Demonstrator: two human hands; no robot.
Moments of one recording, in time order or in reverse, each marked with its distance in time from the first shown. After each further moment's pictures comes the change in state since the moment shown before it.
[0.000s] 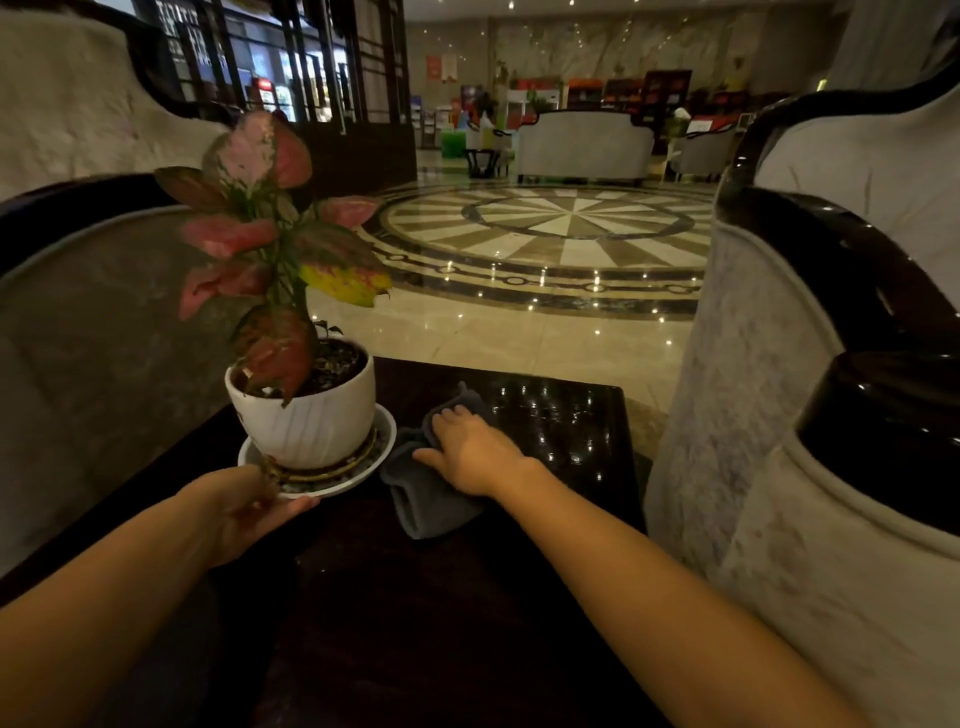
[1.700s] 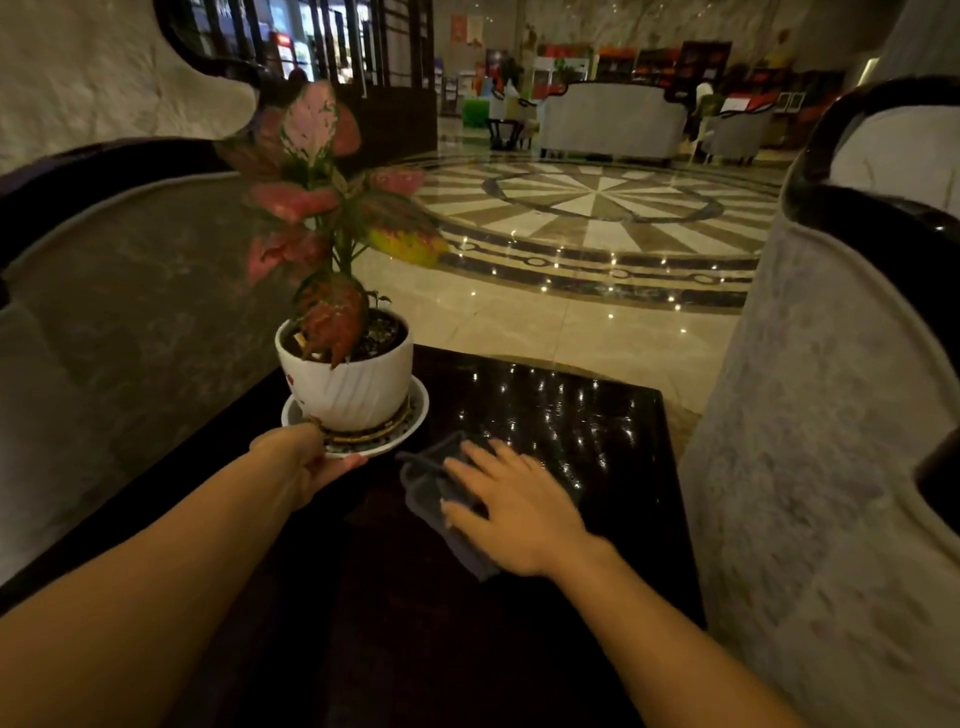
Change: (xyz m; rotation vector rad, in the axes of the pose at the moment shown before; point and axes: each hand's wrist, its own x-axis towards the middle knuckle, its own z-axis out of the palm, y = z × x) left_hand 0.038 0.025 0.031 0.012 0.084 0.048; right_hand -0.050 0.000 0.038 0.002 0.005 -0.039
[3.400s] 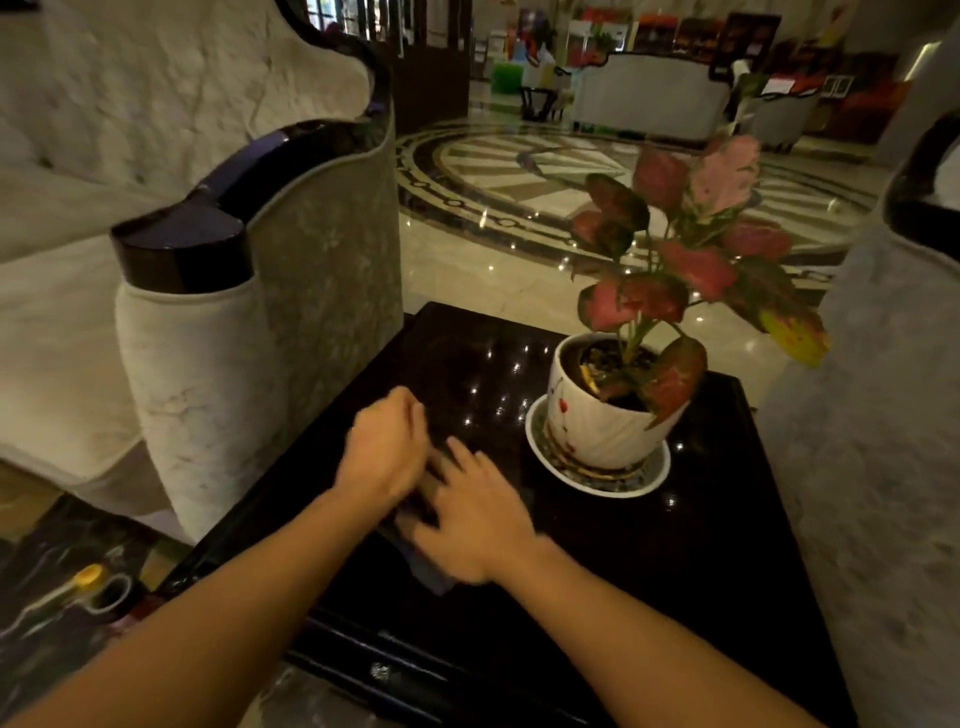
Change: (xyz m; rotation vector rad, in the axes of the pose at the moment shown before) left_hand -0.039 -0.012 -0.126 0.878 0.005 0.816; right_hand 0.032 -0.209 0.050 -0.061 -0.026 -0.164
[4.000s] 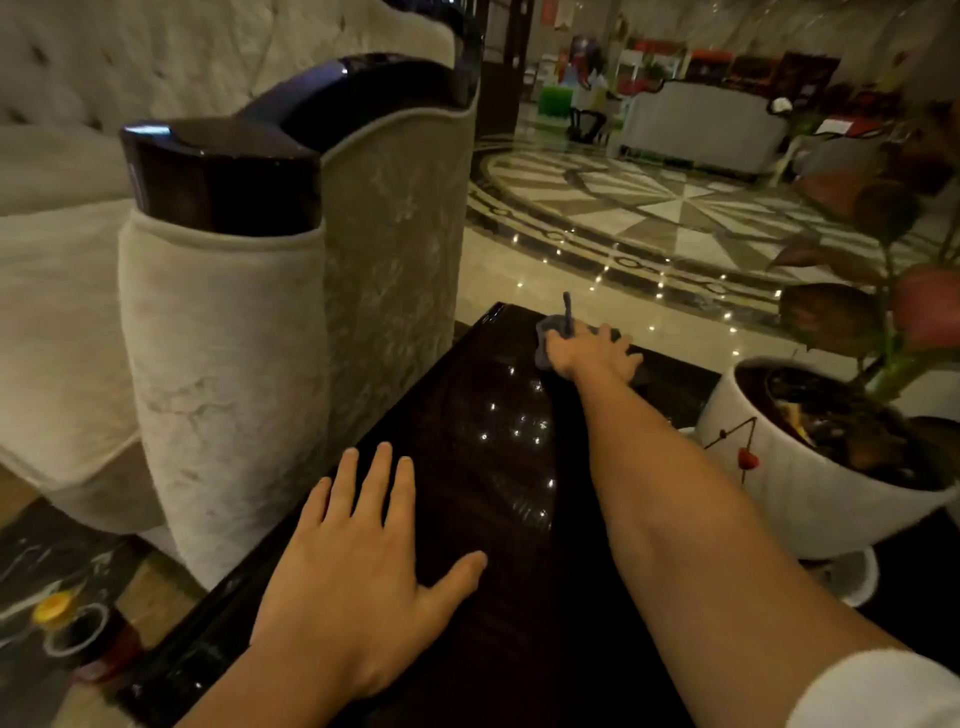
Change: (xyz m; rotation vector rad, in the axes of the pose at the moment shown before) left_hand -0.020 -0.111 -0.001 0.593 -0.138 0.143; right_hand 0.237 0.155 -0.030 0.017 0.109 0.815
